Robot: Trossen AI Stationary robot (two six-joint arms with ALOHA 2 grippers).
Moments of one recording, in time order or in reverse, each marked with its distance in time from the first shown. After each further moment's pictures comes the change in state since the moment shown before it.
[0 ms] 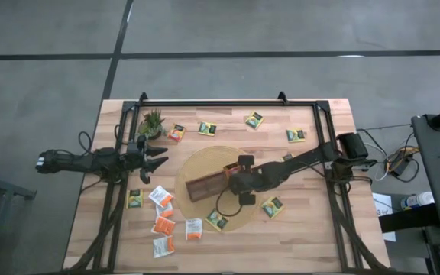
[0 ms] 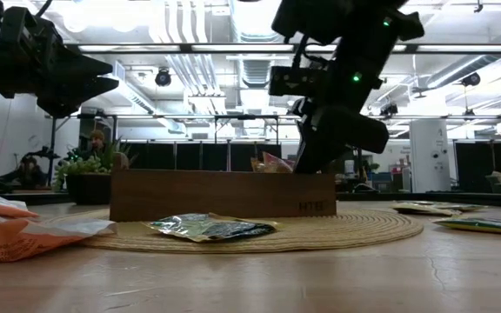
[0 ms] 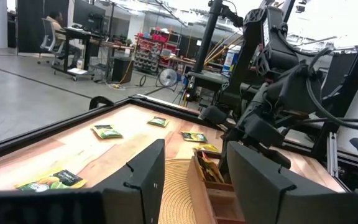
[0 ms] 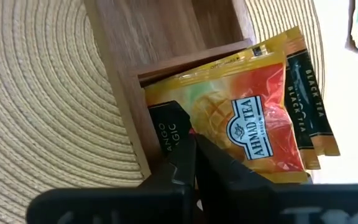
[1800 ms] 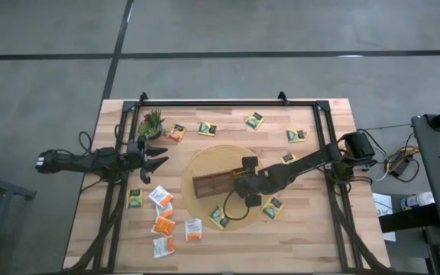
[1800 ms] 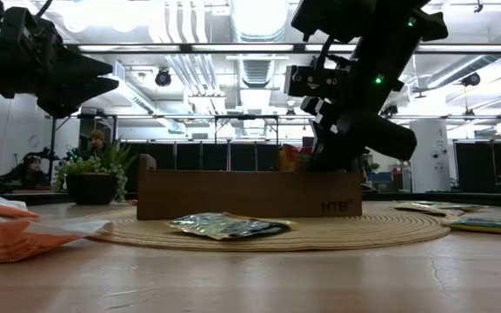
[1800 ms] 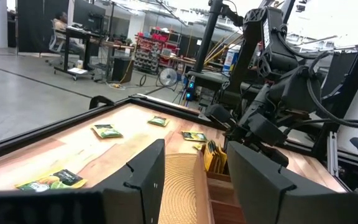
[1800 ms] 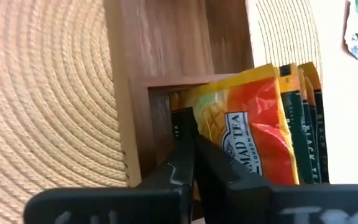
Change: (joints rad) left arm 0.000 0.002 0.000 0.000 0.000 0.000; right arm 0.035 -0.086 -0.097 0.071 0.038 -0.064
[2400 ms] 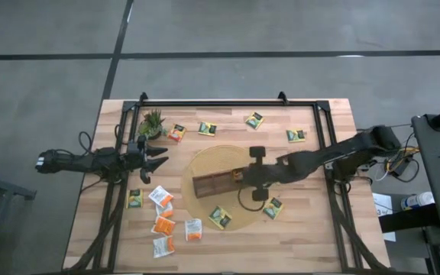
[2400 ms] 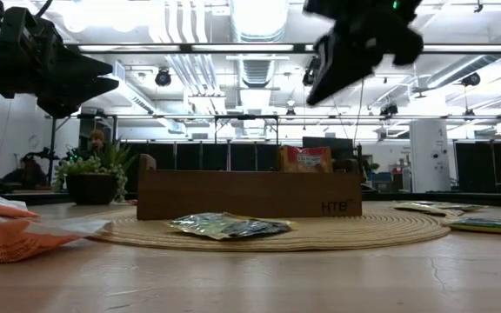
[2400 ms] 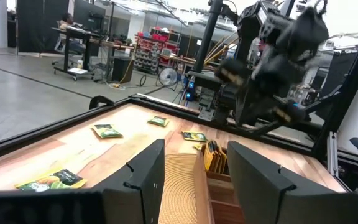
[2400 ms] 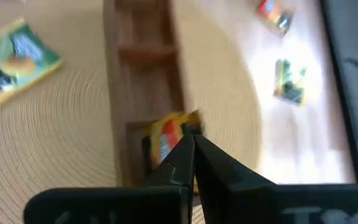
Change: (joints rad) left arm 0.000 0.000 0.000 0.000 0.000 0.000; right arm -0.010 -0.292 0.002 -0.056 -0.026 -0.067
